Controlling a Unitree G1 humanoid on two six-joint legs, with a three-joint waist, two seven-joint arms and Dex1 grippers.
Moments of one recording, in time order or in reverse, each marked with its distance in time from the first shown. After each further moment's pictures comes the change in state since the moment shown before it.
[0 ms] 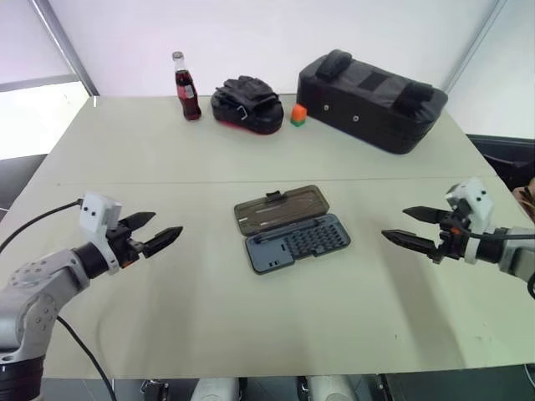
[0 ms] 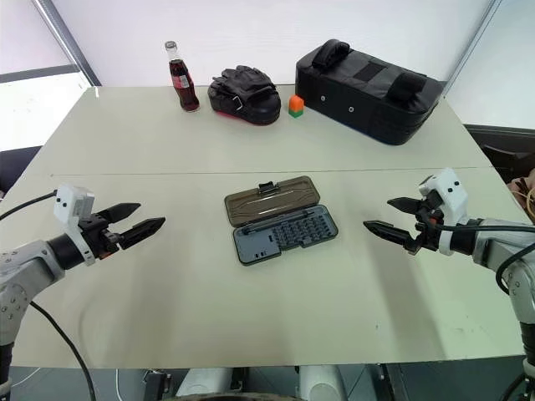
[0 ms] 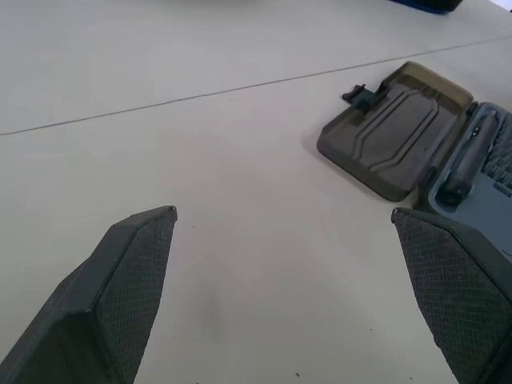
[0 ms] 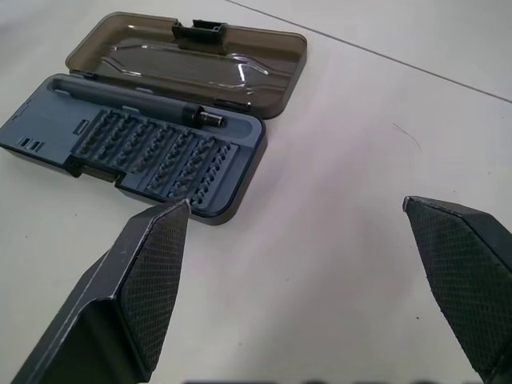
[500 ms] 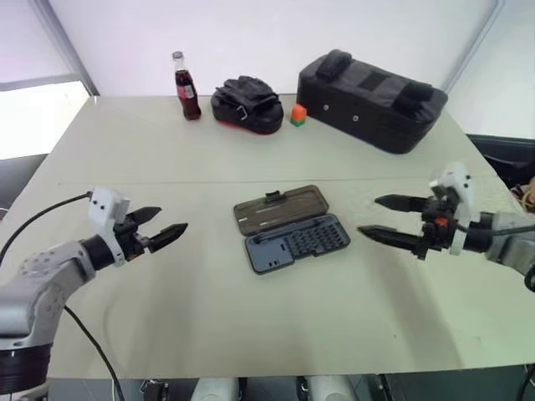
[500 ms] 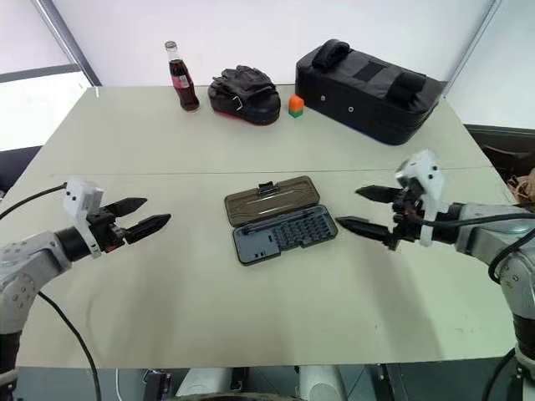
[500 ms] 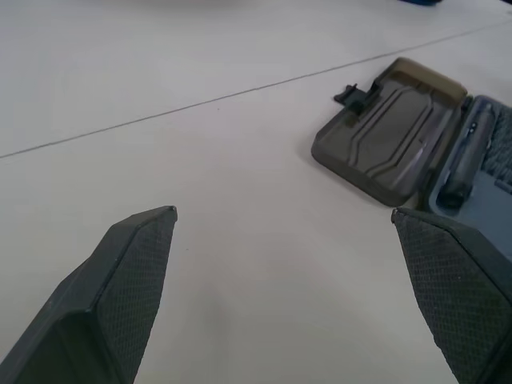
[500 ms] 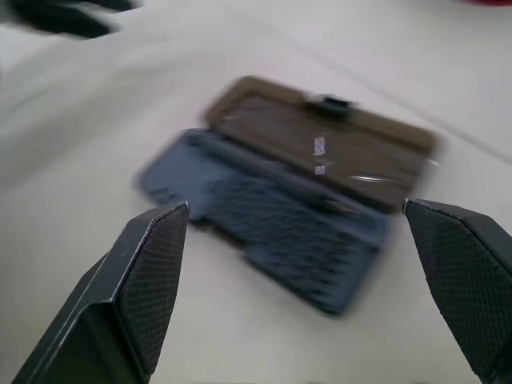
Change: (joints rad) left arm -0.101 0.025 -0.097 0.107 0.090 -0.075 -0.082; right arm -0.097 0.001 0.054 -0.258 0.190 0.149 0.014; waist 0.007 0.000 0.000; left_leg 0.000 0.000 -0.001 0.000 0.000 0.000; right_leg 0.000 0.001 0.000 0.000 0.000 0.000
